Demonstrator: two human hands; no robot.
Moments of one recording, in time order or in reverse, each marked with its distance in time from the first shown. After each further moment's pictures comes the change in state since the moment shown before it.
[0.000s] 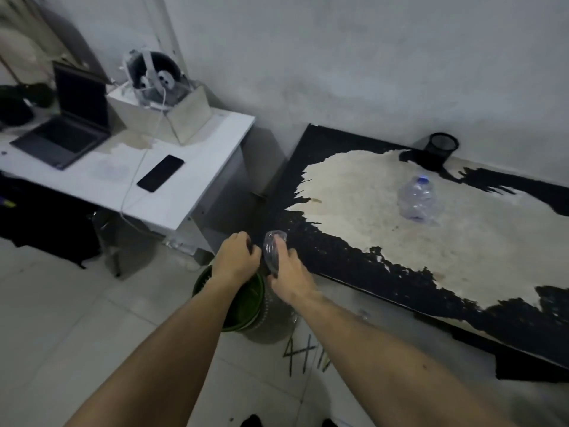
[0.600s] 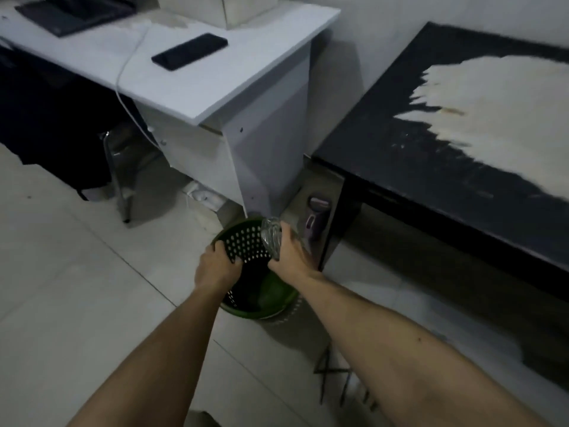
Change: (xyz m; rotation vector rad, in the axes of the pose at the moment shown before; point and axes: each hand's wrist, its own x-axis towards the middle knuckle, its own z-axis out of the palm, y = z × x) left_hand 0.082 -0.317 0.274 -0.047 0.021 -0.390; right_hand 0.191 0.087 0.326 0.034 -0.110 -0.148
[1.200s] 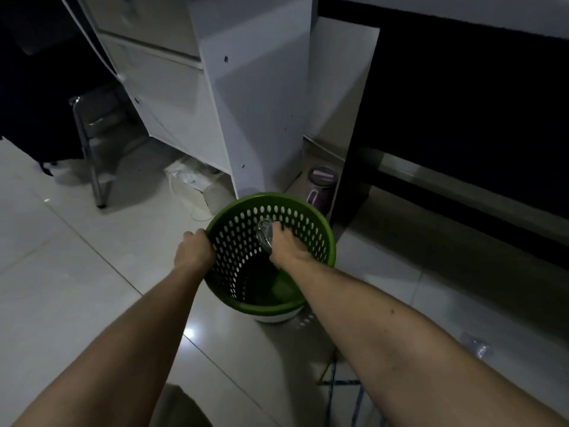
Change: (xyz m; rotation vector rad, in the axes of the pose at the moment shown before) left_hand 0.083 -0.068 0.117 0.131 0.091 -0.007; right_hand 0.092 0.103 0.124 -0.274 -0.076 0.058
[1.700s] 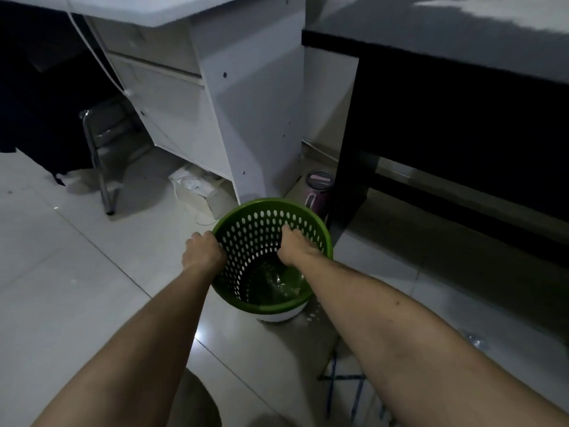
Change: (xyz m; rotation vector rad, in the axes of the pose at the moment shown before) left_hand -0.022 0.017 -0.017 0.022 0.001 -0.013; right_hand -0.013 0.012 -0.024 -0.009 0.008 0.054
